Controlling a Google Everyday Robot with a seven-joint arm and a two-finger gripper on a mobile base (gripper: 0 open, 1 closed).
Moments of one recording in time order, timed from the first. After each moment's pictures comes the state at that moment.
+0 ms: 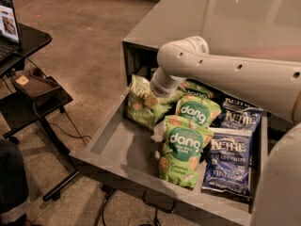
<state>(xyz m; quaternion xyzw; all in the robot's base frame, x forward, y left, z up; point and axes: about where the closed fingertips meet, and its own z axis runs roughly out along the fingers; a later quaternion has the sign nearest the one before) 0.667 -0.016 0.701 -0.49 0.84 0.03 0.23</state>
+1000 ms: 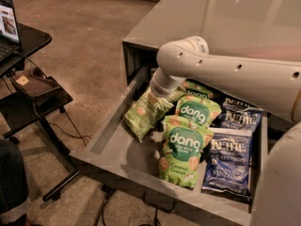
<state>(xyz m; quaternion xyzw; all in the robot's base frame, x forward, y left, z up) 0.666 -0.016 0.701 -0.49 0.84 0.03 0.23</state>
